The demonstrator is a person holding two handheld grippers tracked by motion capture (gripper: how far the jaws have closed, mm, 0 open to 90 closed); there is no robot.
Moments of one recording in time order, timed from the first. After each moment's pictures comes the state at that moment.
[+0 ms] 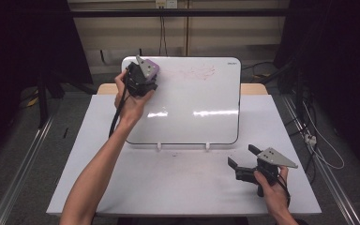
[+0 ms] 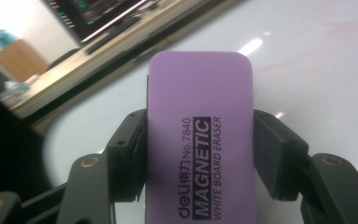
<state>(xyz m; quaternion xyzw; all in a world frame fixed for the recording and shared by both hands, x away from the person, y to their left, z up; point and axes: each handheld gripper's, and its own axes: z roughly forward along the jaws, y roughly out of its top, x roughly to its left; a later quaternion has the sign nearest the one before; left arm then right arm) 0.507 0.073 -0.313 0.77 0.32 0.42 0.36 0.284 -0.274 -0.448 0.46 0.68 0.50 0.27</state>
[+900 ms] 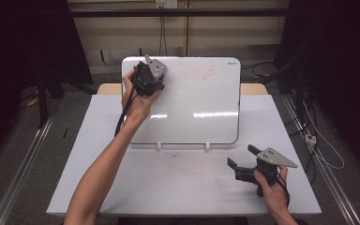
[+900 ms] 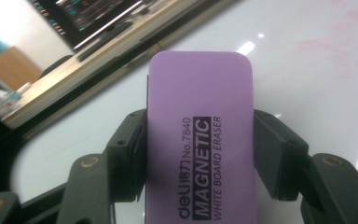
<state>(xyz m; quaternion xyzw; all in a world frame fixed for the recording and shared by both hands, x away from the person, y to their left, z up) 0.508 0.051 -0.313 0.78 0.30 0.42 0.36 0.285 -0.274 -0.448 0.46 0.68 0.50 0.27</state>
